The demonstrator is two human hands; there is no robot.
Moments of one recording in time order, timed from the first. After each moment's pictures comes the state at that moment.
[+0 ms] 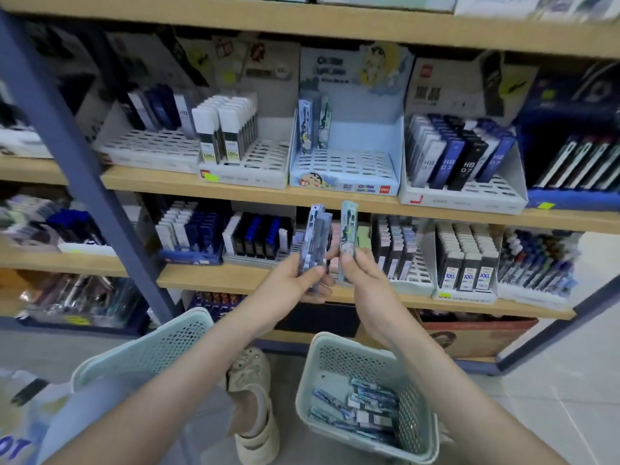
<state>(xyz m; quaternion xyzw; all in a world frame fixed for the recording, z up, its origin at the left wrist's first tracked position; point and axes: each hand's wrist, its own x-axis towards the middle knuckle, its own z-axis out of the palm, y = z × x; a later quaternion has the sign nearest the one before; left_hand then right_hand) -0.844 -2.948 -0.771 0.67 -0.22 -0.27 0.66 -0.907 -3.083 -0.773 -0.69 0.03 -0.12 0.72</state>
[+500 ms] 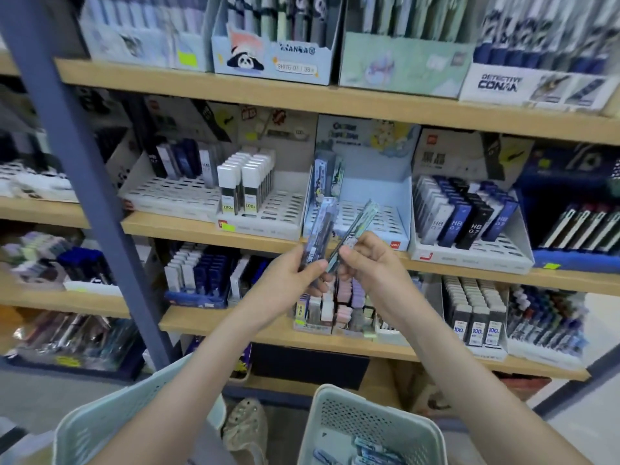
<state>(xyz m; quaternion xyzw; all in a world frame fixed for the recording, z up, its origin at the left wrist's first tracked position) -0.792 -2.948 -0.716 0.71 -0.26 -0.15 0.64 -0.847 -3.097 -0.701 -0.67 -0.03 -0.13 0.73</state>
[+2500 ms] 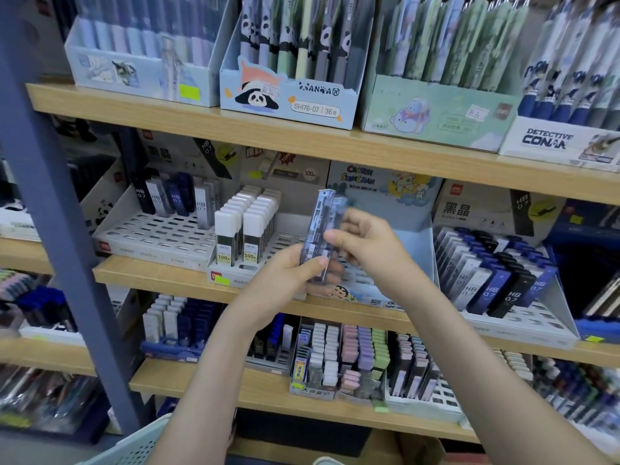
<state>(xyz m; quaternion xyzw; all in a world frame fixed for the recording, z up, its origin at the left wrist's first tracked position) -0.718 -2.956 -0.672 0.61 -0.29 -0.17 0.71 -0.744 -3.102 -0.632 -0.80 -0.07 -0.15 0.58</state>
